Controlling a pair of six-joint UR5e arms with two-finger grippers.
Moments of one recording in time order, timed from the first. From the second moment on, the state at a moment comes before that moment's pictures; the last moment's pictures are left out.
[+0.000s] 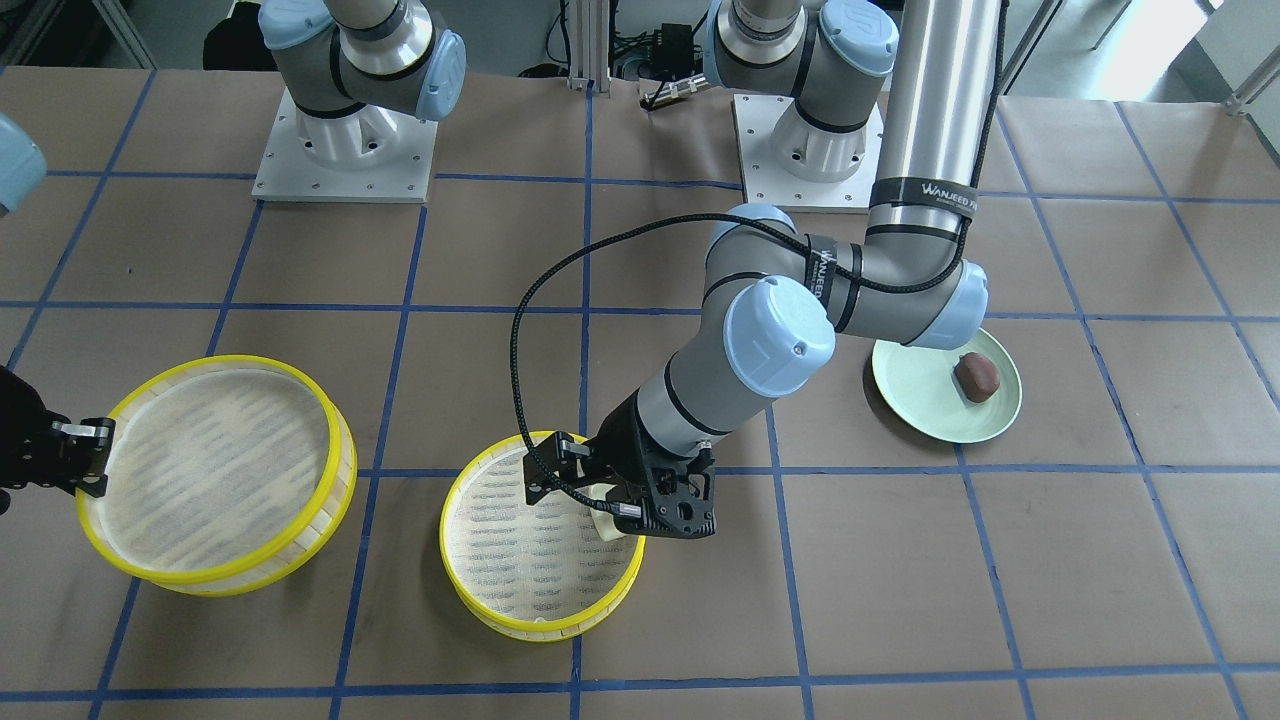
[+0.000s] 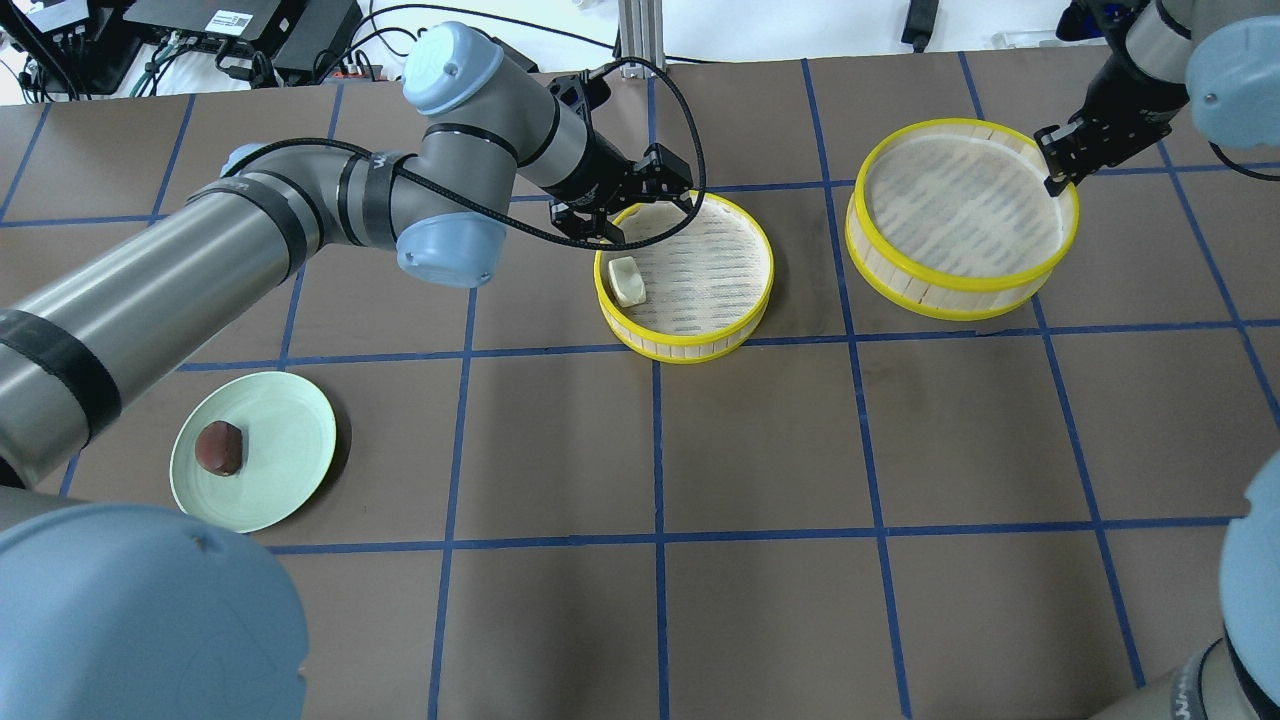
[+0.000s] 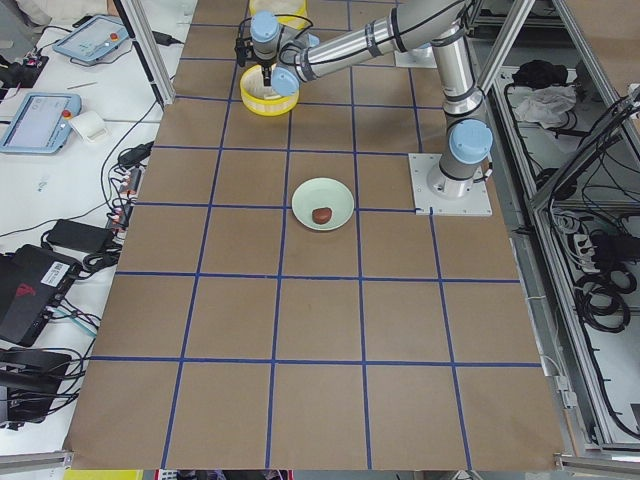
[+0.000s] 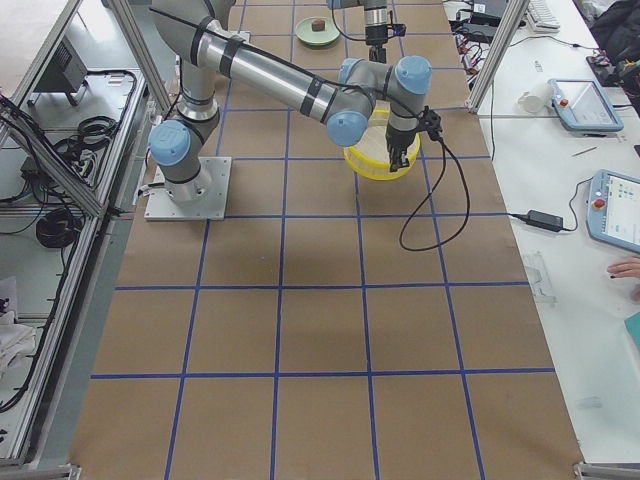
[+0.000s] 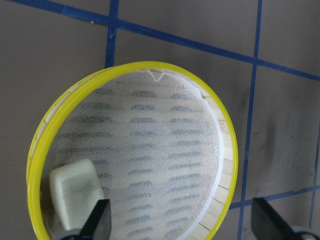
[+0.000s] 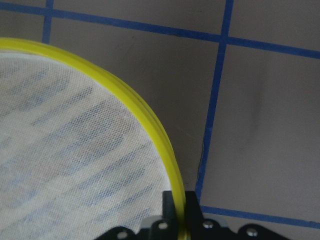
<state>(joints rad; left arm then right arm) -1.76 -2.07 -1.59 -0.81 1.08 -0.36 1.24 -1.24 1.54 -1.91 -1.54 -0.49</state>
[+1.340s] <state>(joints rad) -1.31 -1.66 -1.60 -1.60 1.56 0.12 1.71 -1.17 1.55 -2.03 -1.58 0.27</state>
